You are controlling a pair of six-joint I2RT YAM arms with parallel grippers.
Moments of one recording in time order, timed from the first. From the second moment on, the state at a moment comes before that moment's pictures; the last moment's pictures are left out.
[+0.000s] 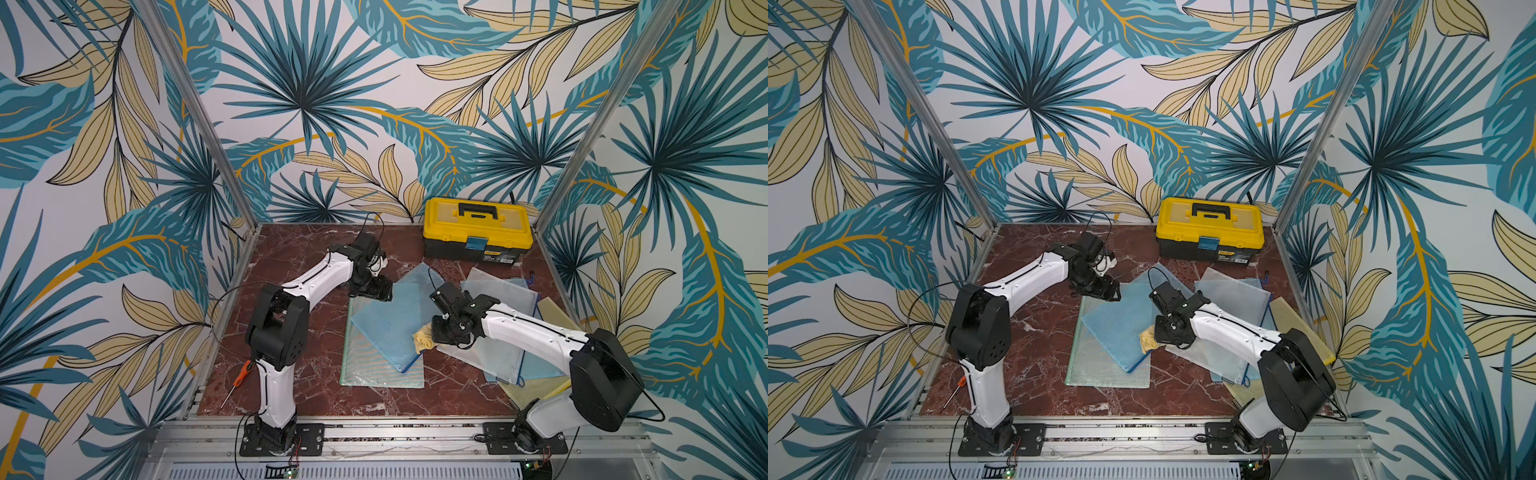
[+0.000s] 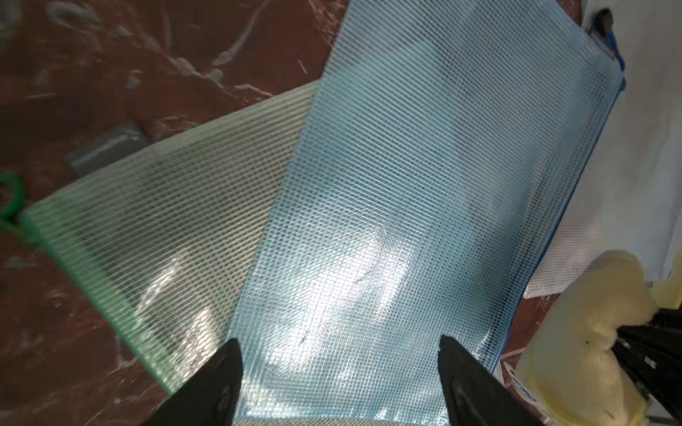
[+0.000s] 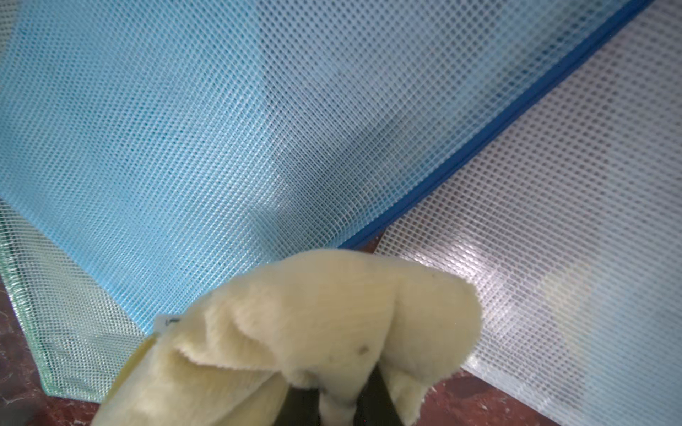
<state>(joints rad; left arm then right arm) -0.45 1.99 1.58 -0.87 0.34 -0.11 0.64 1.52 0.96 -0.71 0.02 0.75</state>
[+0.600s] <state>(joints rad) -0.37 2.13 1.65 -0.85 0.43 0.02 0.64 1.59 0.92 -0.67 -0.01 0.76</state>
